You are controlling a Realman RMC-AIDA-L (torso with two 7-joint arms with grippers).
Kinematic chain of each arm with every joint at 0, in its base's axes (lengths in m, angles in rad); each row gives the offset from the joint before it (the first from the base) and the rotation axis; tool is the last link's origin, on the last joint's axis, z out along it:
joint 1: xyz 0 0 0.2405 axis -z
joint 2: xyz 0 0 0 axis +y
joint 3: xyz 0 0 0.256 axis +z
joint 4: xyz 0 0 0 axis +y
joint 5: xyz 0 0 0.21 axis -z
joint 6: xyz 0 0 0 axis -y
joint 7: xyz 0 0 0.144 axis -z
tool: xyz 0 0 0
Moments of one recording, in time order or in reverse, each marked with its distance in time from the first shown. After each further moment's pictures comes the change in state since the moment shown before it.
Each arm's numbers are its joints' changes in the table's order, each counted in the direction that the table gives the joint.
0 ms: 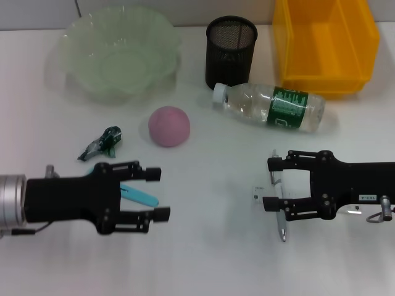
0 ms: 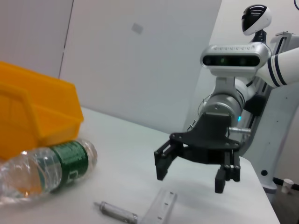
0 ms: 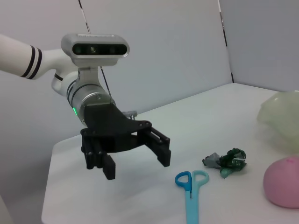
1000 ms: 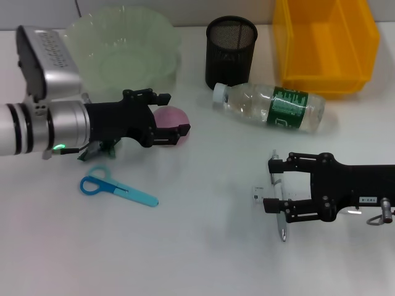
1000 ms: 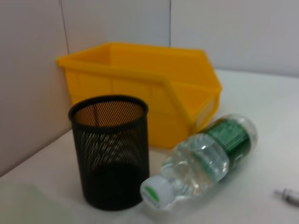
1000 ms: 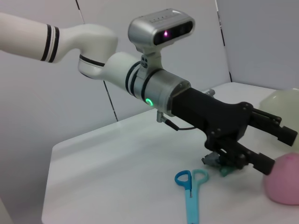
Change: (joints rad) left arm 0.184 -0.076 0.011 0.024 0.003 0.509 -0.006; right arm 0.007 0.001 0.002 0.004 0.000 -0.001 -0.002
